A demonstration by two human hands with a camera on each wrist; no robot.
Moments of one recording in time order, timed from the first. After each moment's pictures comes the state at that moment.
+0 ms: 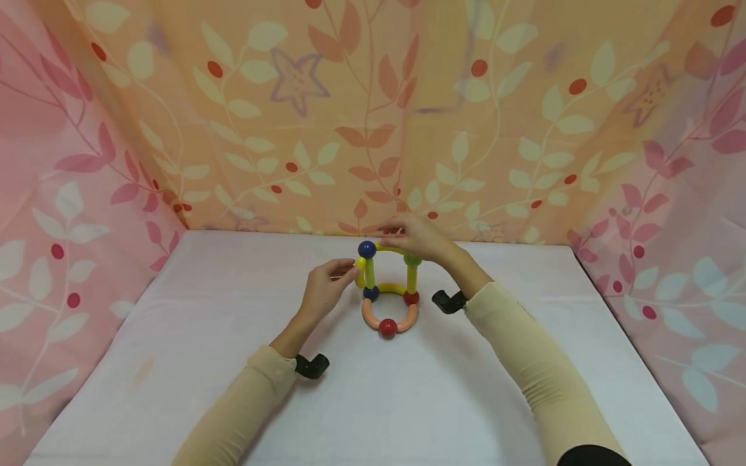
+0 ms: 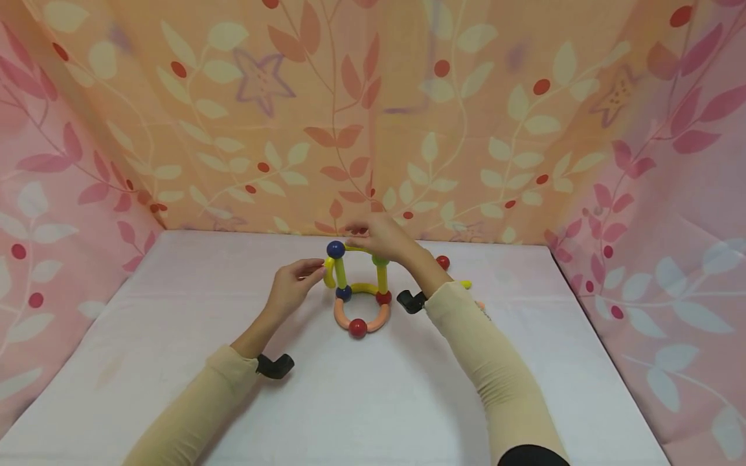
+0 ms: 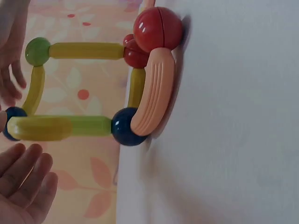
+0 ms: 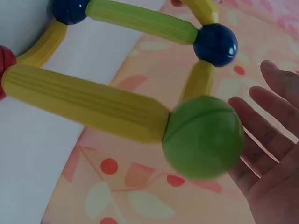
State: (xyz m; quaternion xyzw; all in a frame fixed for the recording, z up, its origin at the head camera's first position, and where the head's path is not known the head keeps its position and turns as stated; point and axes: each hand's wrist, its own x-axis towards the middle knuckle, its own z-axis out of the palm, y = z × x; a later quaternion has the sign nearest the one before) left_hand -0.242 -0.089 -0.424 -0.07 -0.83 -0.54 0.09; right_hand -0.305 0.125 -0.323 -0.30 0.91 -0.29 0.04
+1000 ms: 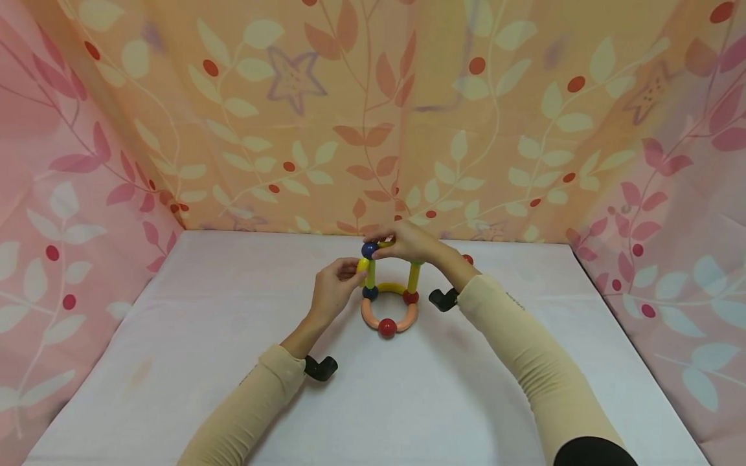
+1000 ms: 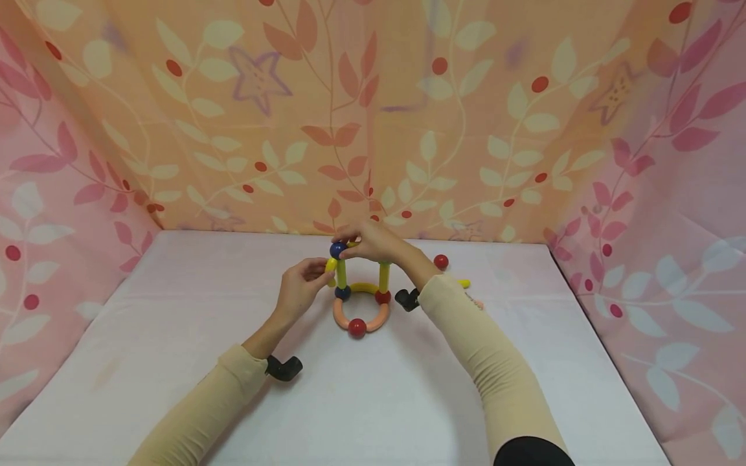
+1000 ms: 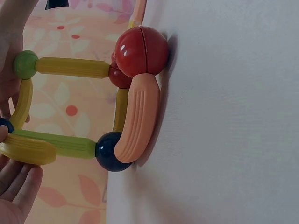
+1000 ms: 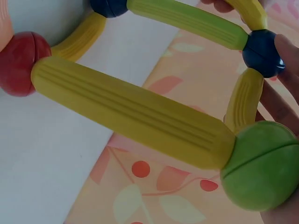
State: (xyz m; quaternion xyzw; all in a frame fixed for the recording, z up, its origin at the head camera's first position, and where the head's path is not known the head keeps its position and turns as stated) left_hand -0.245 -0.071 -0.431 -0.09 -0.81 -0.57 0.12; right_hand -0.320 0.117 -0.341 -0.33 0.89 -0.31 0.13
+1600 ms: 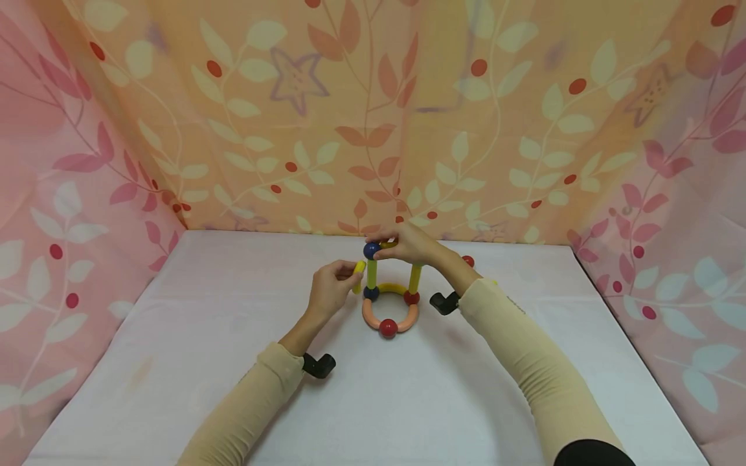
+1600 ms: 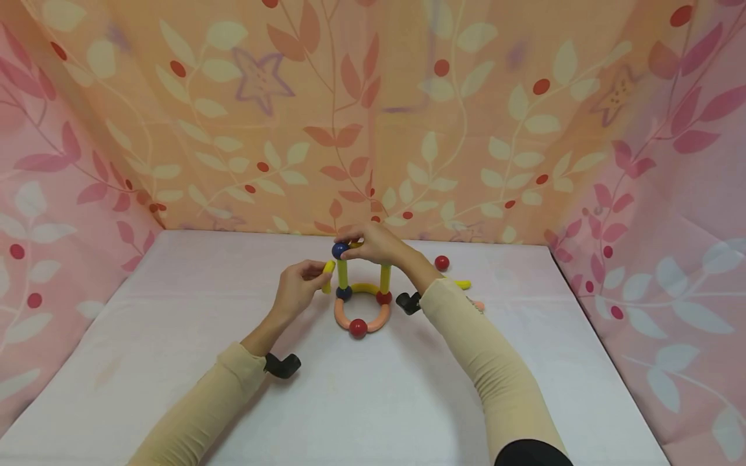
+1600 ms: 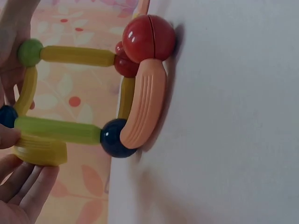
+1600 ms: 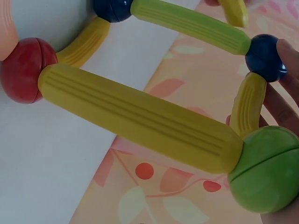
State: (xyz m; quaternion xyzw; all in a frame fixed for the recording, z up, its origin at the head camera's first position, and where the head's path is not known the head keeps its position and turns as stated) left_hand -0.247 -0.079 -0.429 -0.05 -0.83 -0.55 0.09; right_hand -0.315 0.118 -0.345 -0.34 0.88 -0.33 0.10
